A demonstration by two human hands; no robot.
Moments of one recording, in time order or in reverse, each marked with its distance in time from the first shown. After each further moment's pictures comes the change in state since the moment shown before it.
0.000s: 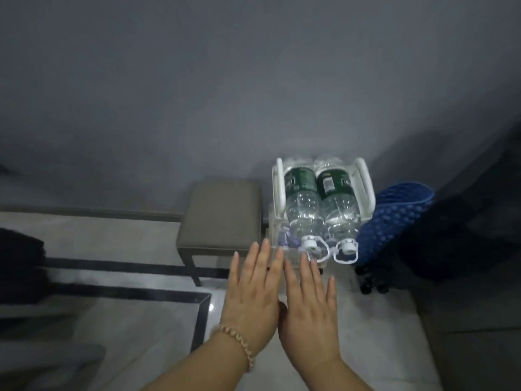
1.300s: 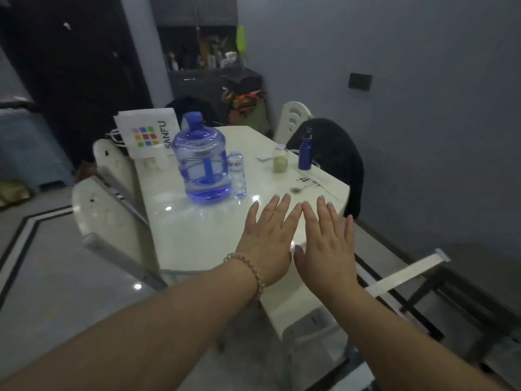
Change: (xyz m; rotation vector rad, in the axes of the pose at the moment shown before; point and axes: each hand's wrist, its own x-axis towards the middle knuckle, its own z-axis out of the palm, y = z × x) left_hand -0.680 -0.036 -0.376 0.535 0.270 -0.823; right_hand -0.487 -0.424 -0.251 0.254 0.090 -1.015
